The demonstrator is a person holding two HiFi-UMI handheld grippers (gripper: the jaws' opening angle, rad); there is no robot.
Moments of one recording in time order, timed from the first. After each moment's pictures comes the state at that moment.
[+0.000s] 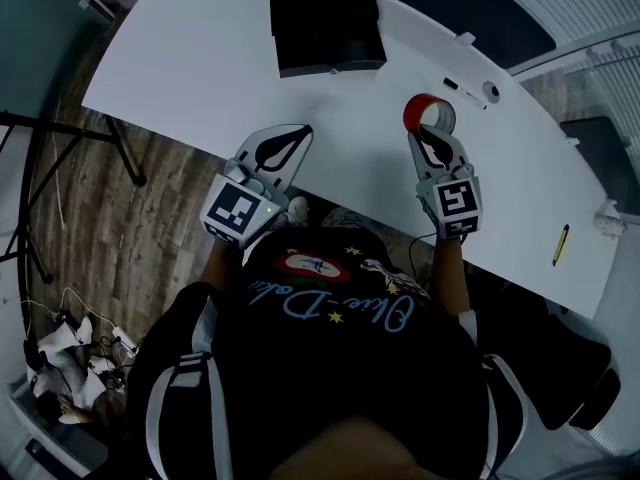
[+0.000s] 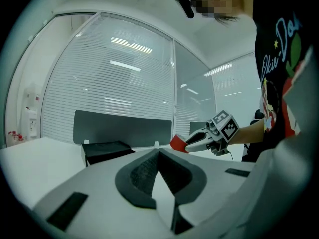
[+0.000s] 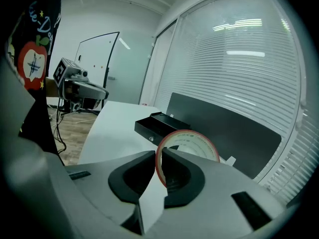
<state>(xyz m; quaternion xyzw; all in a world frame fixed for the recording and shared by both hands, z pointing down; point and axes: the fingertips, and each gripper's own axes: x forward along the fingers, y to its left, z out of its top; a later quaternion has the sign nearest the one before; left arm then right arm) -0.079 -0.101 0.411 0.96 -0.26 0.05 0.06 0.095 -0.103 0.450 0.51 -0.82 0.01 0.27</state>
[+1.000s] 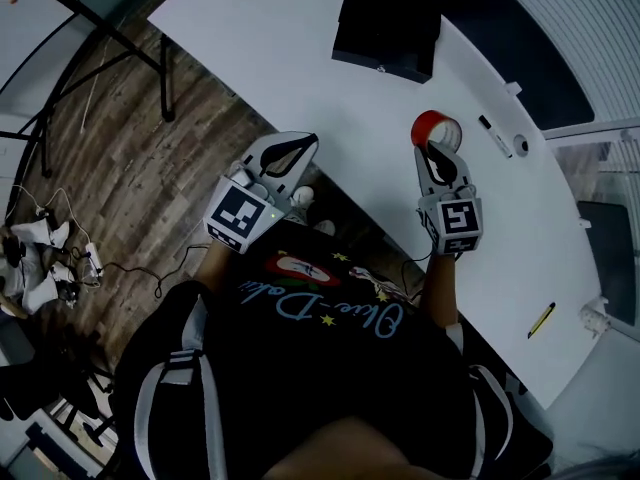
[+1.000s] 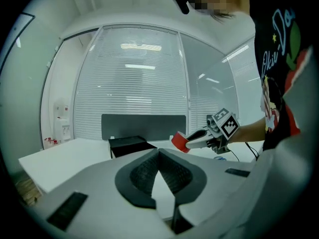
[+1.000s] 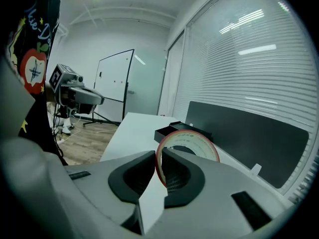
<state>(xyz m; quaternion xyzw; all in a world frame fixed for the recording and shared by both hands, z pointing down) -0.102 -0.034 0.408 0.91 -0.40 0.09 0.05 0.073 -0.085 0.455 0.40 -0.89 -0.01 0.24</state>
